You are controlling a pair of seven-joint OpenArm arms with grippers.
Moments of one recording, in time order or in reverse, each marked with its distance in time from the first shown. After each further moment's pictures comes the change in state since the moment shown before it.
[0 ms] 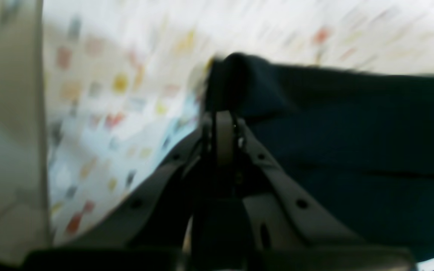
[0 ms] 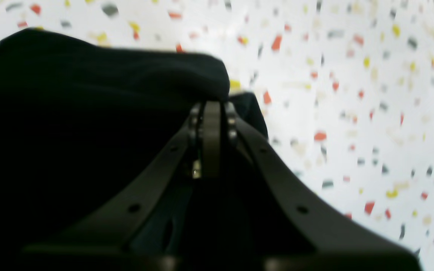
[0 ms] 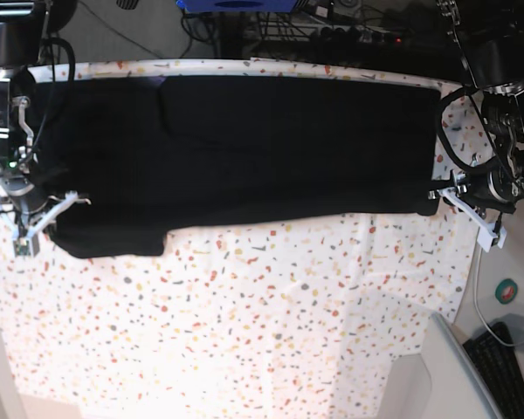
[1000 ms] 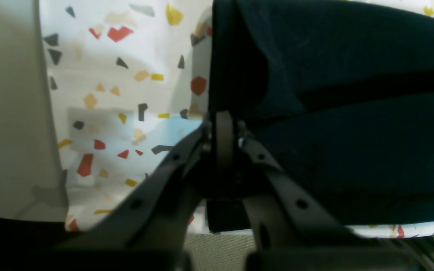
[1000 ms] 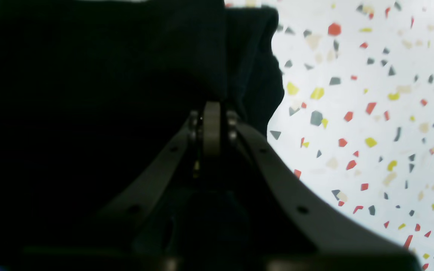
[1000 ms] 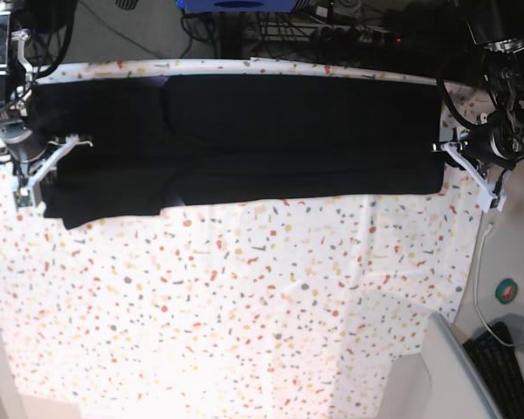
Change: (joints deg) left arm 10.8 0.0 -2.3 6.6 0.0 -2.8 -0.6; right arm -15.7 -0.4 1.6 17.9 0.1 0.0 -8.9
